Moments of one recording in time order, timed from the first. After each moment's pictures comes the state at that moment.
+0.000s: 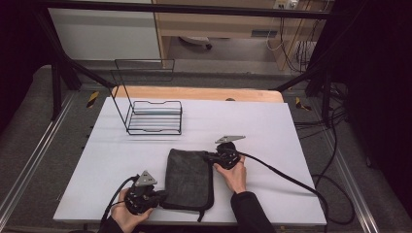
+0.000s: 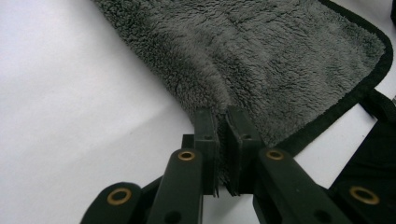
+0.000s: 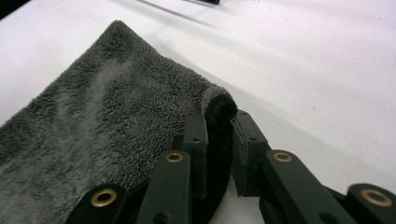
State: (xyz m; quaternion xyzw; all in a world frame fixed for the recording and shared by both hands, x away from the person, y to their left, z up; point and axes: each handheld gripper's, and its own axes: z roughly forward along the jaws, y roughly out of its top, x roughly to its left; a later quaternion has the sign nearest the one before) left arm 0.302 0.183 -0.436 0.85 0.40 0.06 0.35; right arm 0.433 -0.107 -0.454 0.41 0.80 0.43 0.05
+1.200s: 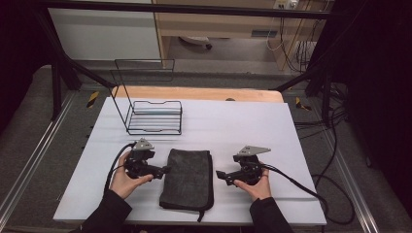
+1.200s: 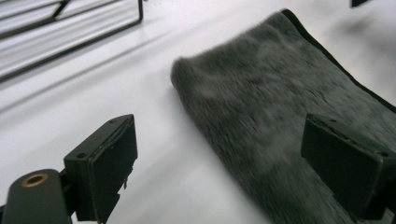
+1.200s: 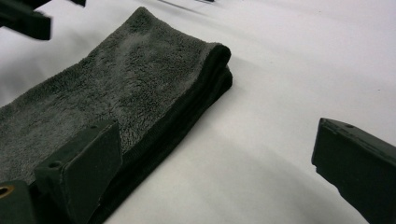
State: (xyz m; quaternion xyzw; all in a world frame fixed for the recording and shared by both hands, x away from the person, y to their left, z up) left arm 0.395 0.191 -0.410 0.83 0.40 0.11 0.38; right arm 0.384 -0.166 -0.439 0.38 0.80 0.46 0.07
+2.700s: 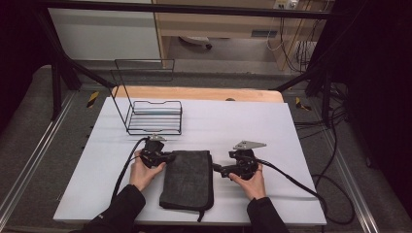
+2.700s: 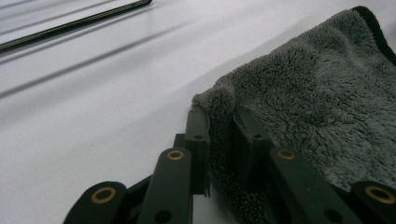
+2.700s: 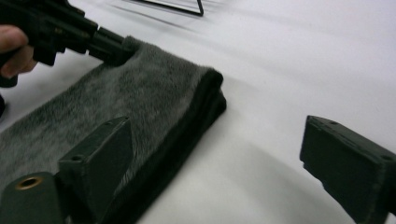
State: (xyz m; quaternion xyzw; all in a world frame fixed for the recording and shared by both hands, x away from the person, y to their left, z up) left arm 0.432 0.168 -0.443 0.82 0.44 0.08 0.36; right arm 0.399 -0.148 -0.434 0.42 0.78 0.45 0.08
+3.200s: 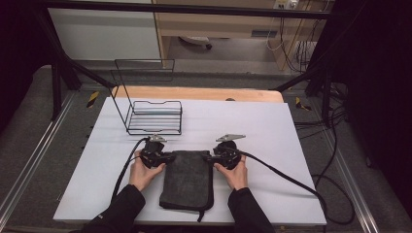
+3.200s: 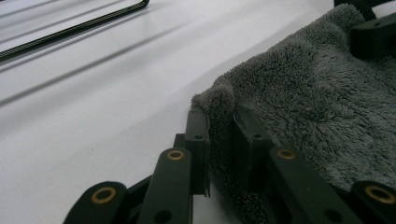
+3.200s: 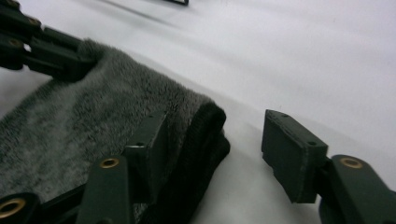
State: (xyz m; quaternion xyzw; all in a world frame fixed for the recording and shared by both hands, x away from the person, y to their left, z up) left arm 0.432 0.169 -0.444 0.83 0.43 0.08 0.36; right arm 0.433 -0.107 -0.451 0.44 0.80 0.40 0.08
